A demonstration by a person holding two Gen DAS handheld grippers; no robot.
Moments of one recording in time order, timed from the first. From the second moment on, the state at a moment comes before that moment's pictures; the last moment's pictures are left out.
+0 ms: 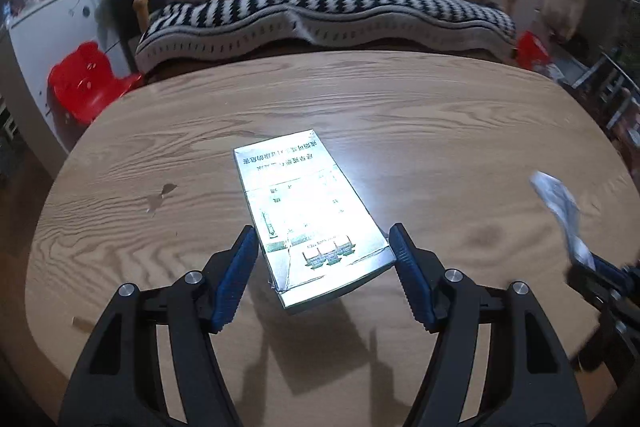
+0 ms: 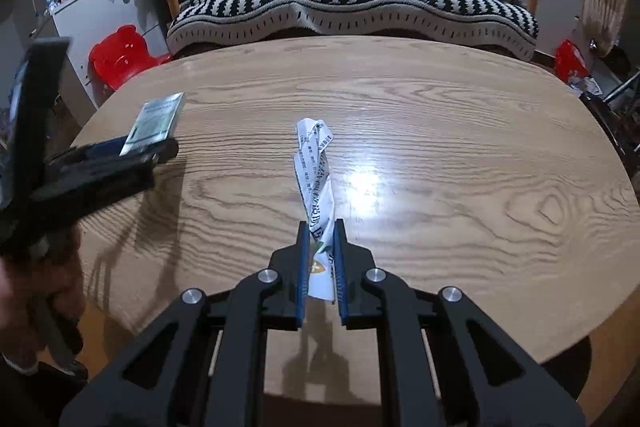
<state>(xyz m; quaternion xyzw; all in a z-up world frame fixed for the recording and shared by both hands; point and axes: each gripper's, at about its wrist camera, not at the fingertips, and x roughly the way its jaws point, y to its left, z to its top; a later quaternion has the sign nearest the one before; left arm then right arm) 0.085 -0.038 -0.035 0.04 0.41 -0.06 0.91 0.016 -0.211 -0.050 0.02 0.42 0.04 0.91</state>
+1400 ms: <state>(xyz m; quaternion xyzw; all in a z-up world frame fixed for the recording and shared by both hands) -0.032 -0.262 -0.025 0.12 0.36 -0.29 0.88 -0.130 -0.454 -0.036 0.13 0.39 -0.18 0.89</state>
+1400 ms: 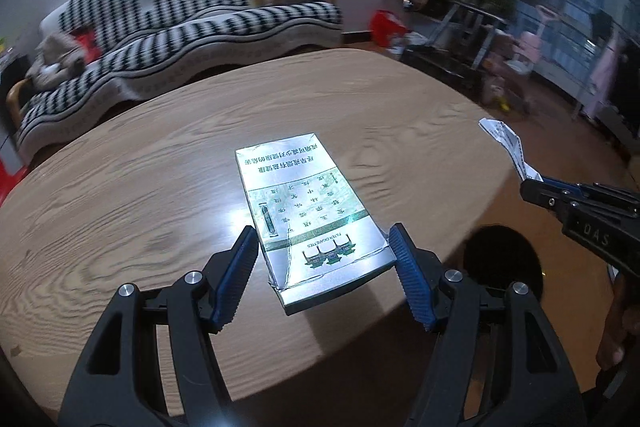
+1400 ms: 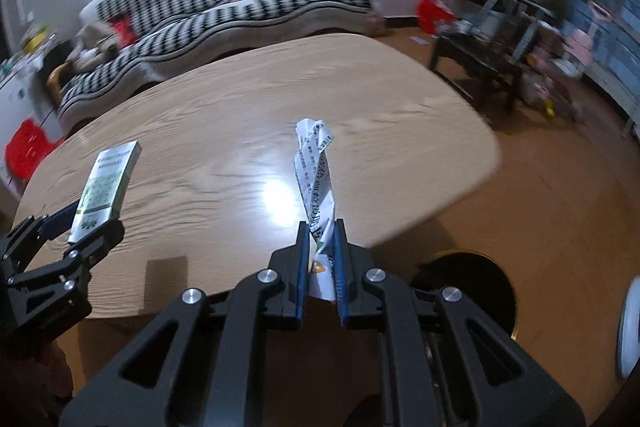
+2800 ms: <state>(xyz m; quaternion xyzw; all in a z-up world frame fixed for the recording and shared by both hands) -0.141 -0.494 -0.119 0.16 0.41 -0.51 0.74 -0.270 -0.623 -0.085 0.27 0.41 -0.31 0.82</state>
